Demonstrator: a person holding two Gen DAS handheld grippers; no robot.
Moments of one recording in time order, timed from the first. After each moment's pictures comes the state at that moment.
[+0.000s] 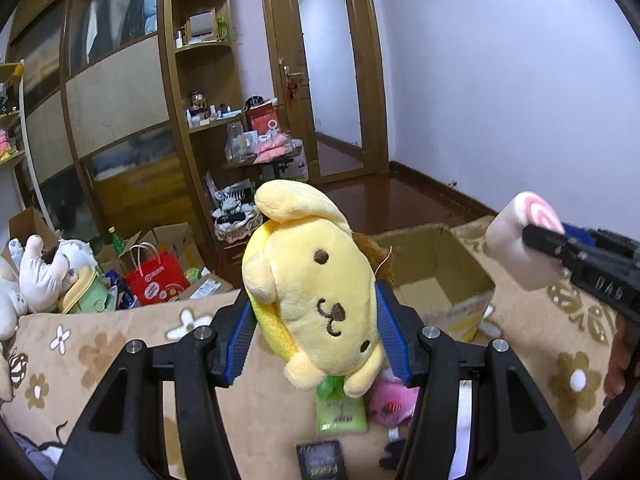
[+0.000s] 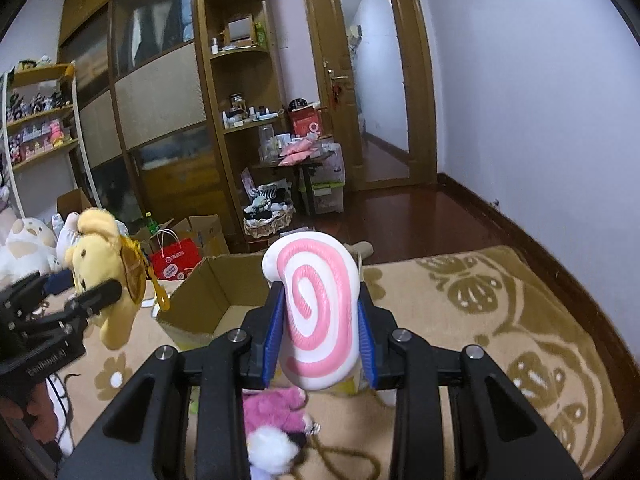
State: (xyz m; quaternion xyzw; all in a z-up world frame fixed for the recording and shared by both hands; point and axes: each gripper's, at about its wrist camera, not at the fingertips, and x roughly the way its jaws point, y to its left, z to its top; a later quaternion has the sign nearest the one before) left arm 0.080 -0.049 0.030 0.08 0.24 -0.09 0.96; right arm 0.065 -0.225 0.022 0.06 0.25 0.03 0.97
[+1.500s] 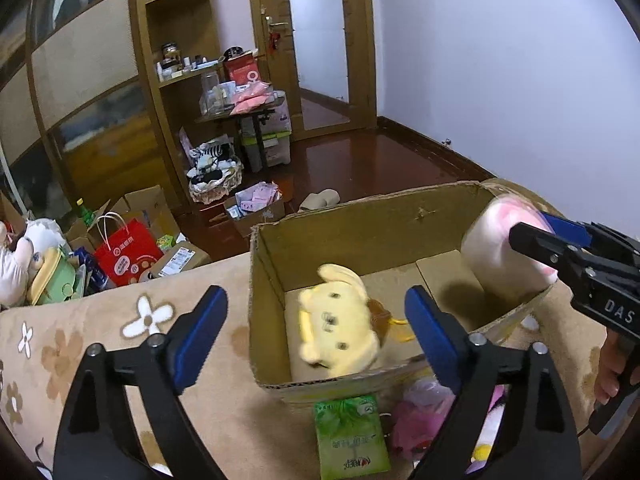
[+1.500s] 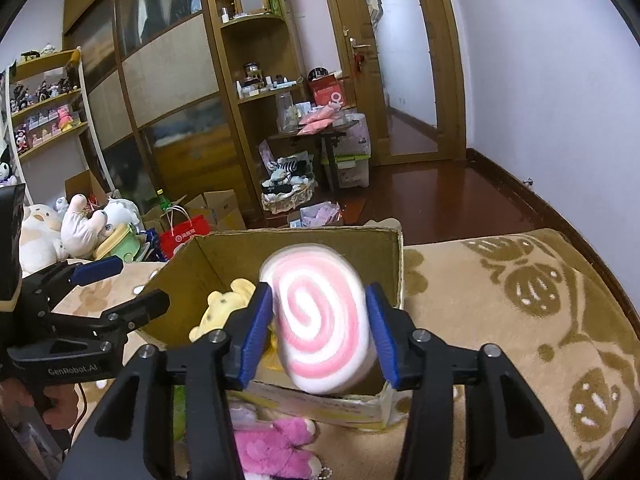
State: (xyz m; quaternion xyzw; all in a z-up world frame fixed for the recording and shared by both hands) left arm 0.176 -0.053 -0.037 0.08 0.33 -0.11 0.93; right arm 0.142 -0.216 -0.037 0.07 0.29 0.08 0.95
